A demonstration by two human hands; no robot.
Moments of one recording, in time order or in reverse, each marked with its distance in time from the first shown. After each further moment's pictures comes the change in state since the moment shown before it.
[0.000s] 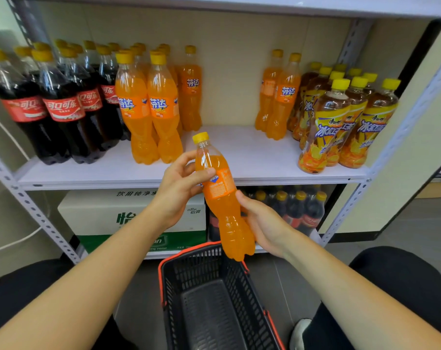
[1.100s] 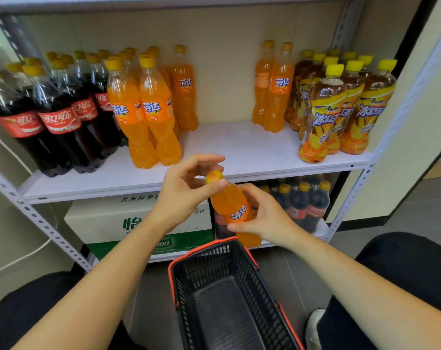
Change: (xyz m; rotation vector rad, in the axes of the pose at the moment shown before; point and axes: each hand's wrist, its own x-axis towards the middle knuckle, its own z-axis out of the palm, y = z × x) left_hand -0.016 0.014 0.007 0.370 -0.123 0.285; right_hand 0.001 0.012 -0.014 -0.582 0.181 -0.354
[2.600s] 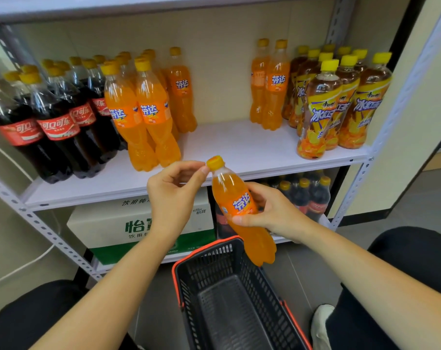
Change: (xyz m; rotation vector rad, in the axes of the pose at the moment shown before) left_hand -0.010 -0.003 0.005 0.094 0.411 0.044; right_hand -0.007 -0.012 -0.015 0.161 -0.062 0.020
